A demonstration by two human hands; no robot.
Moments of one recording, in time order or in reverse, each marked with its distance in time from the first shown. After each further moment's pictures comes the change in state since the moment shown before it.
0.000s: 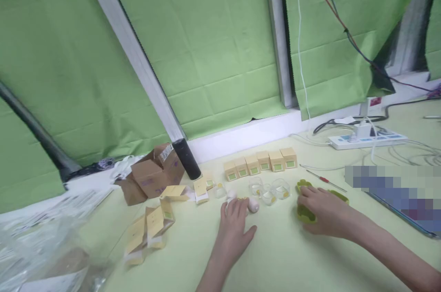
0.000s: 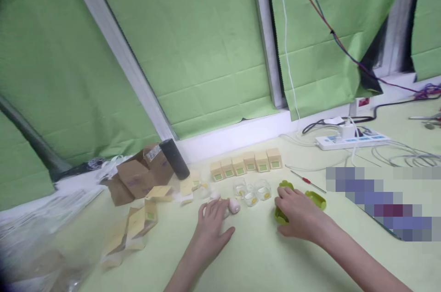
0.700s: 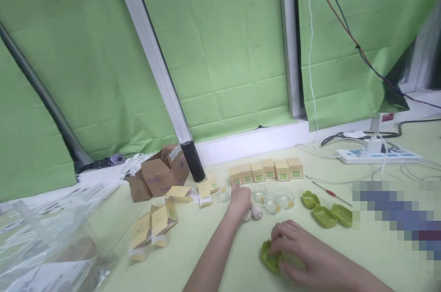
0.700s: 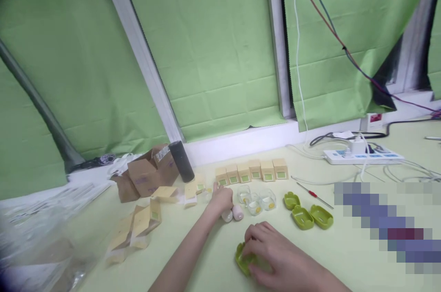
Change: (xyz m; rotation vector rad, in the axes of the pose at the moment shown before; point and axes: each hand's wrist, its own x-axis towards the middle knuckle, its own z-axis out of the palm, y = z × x) left_hand 0.102 -0.008 -0.006 0.102 -0.199 -0.217; right_hand -0.012 -0.063 0.021 0.322 0.008 -0.436
